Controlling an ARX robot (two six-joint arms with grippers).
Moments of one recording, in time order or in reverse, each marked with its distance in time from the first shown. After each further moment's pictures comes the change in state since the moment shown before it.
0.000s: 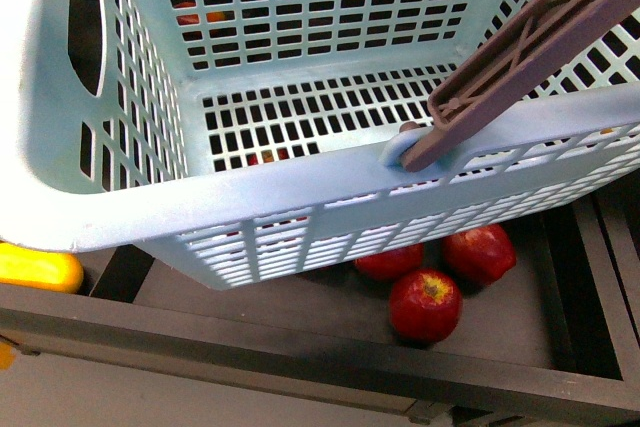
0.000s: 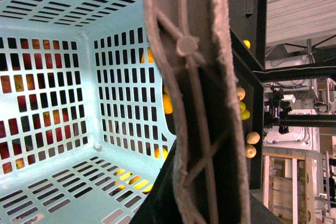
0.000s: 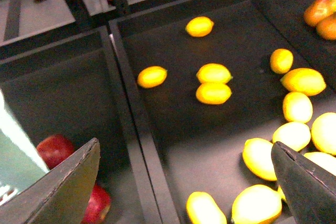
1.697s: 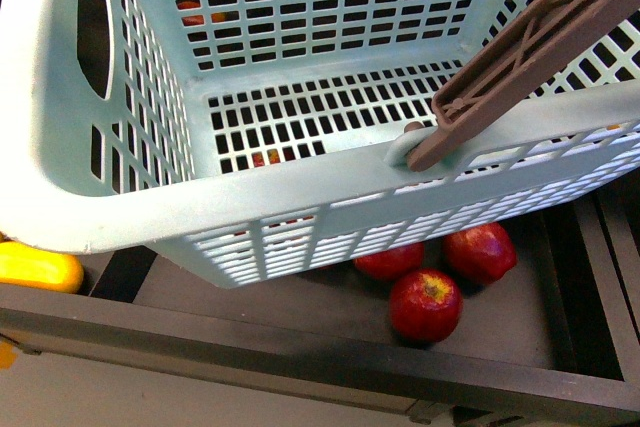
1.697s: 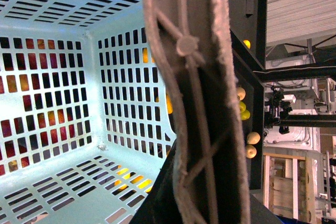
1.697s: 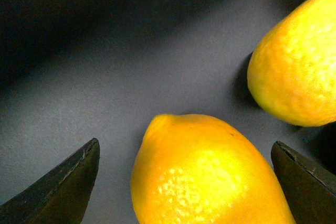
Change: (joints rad) left arm -0.001 0.000 0.000 0.000 0.000 0.000; right arm -0.426 1.944 0.852 0.429 -0.186 -0.111
